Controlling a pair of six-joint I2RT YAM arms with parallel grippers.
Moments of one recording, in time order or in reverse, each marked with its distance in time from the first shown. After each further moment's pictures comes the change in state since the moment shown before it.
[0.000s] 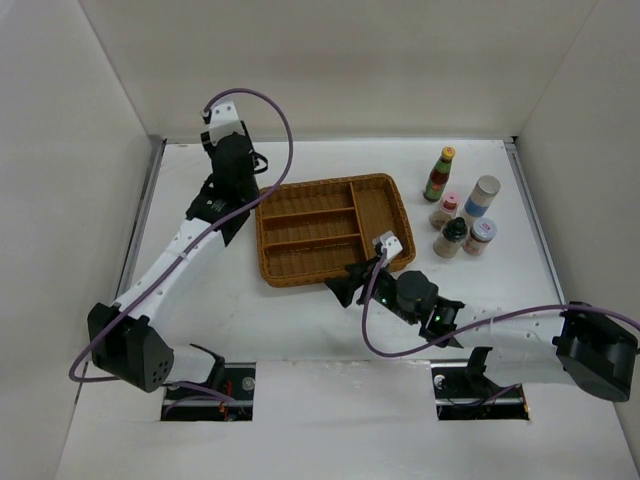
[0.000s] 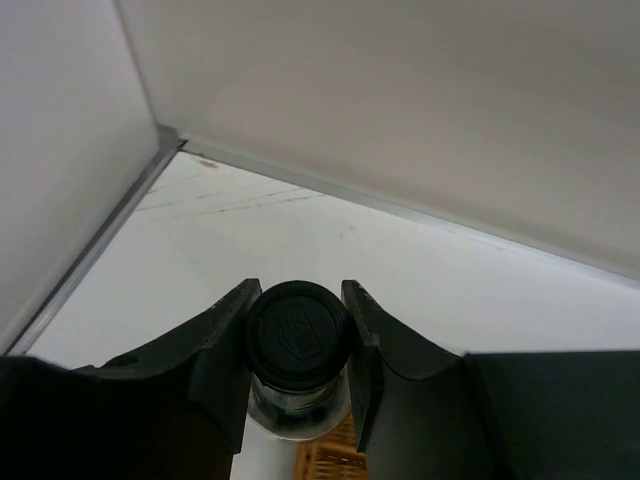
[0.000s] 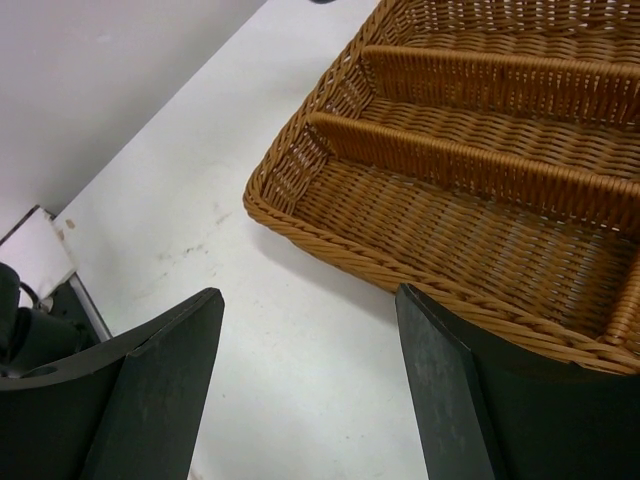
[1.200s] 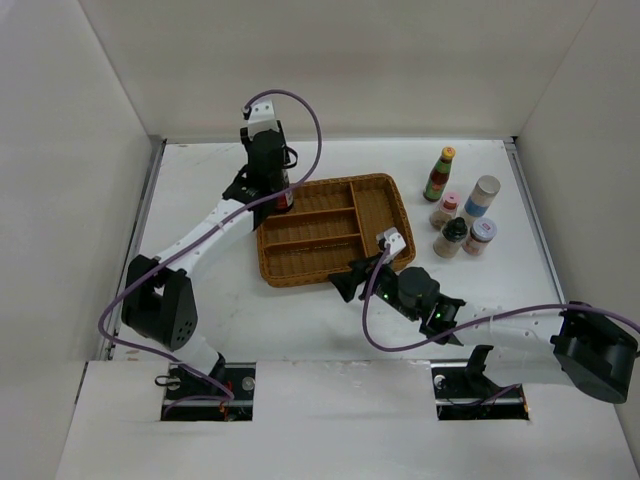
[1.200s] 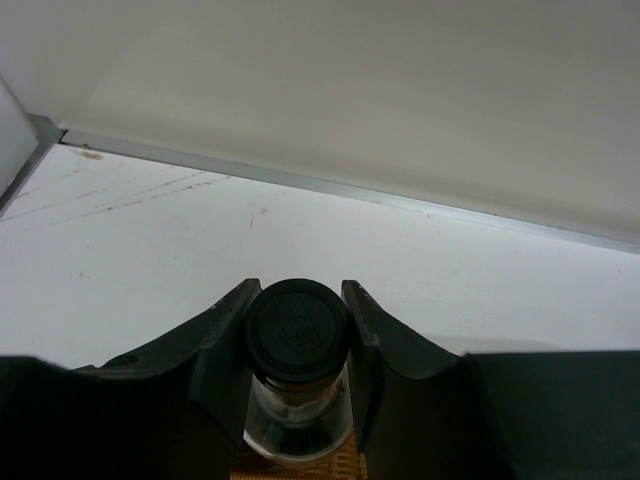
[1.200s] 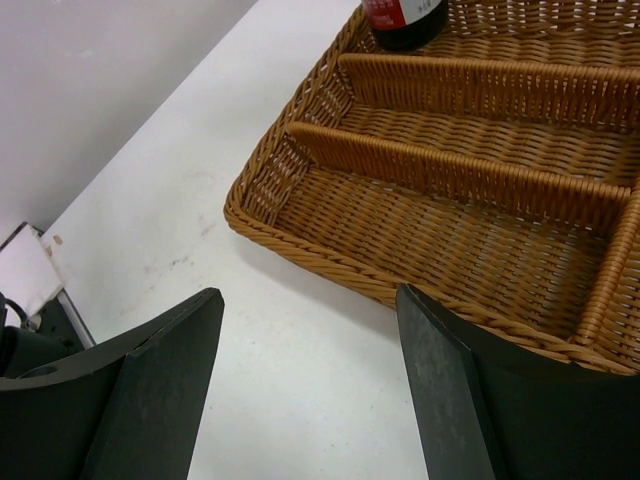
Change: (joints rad) left arm -0.065 0.251 0.078 0.136 0.100 -0.032; right arm -0.043 0.006 -0.002 0.005 -0.010 0.014
